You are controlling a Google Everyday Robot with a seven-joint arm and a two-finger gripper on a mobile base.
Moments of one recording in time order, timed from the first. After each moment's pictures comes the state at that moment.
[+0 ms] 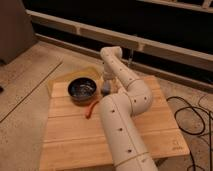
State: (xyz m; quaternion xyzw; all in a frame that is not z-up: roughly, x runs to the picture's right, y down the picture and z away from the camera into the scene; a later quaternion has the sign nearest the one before) arm 0.033 -0.009 1.008 -0.34 0.20 0.55 0.73
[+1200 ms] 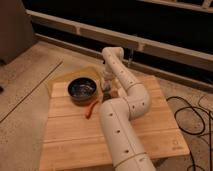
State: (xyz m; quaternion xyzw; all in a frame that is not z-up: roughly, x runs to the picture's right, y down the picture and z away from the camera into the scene) arm 0.034 -0.029 0.996 -0.34 0.18 0.56 0.73
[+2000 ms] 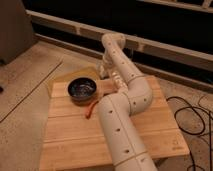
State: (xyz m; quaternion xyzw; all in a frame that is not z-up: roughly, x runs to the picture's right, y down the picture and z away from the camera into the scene) arm 0.002 -0.112 0.951 -0.30 0.12 0.55 0.78
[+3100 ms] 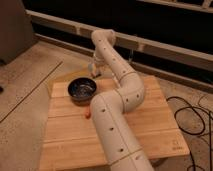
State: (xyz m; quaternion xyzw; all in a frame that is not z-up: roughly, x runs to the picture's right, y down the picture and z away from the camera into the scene) arm -0.058 -0.098 0.947 -0.33 0.11 0.48 0.81
